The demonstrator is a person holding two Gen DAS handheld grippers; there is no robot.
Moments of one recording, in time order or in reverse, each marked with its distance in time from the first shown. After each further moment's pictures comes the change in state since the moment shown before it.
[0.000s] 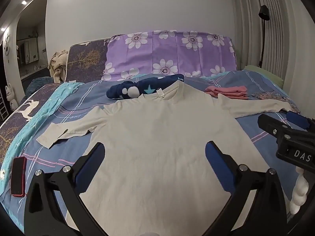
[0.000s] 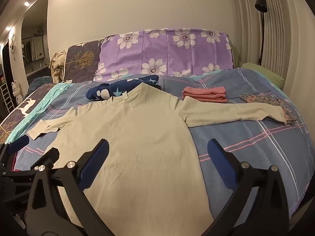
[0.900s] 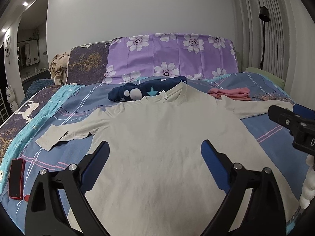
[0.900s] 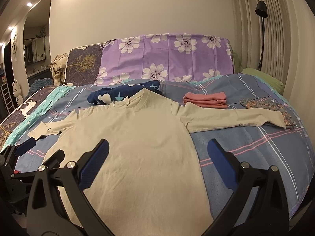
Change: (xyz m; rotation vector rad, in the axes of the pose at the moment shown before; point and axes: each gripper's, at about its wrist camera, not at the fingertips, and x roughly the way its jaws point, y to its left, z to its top) left arm 0.011 0.014 -0.009 0.001 -0.036 0.000; right arm -0.006 0.006 0.002 -0.016 -0.030 -0.001
